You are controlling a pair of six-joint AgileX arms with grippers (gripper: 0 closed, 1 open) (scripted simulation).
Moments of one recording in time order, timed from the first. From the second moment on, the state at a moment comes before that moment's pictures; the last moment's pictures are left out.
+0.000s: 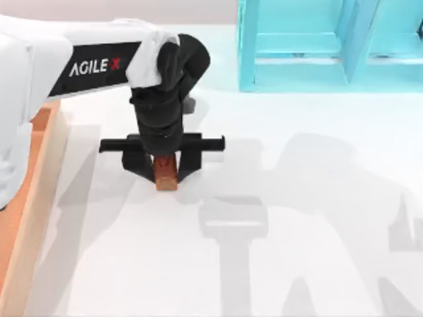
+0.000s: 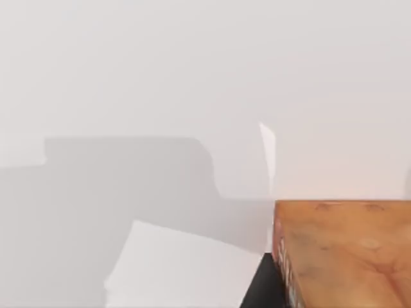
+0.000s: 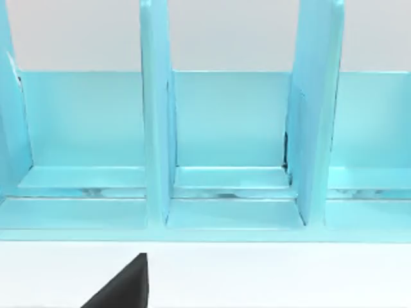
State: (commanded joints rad) left arm -0.51 2.24 1.65 -0.98 0.00 -0.48; right arm 0.00 0.00 0.00 0.00 0.00 0.00
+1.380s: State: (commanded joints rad) left arm -0.48 2.15 1.92 -1.33 0.00 -0.45; right arm 0.00 0.00 0.00 0.00 0.00 0.00
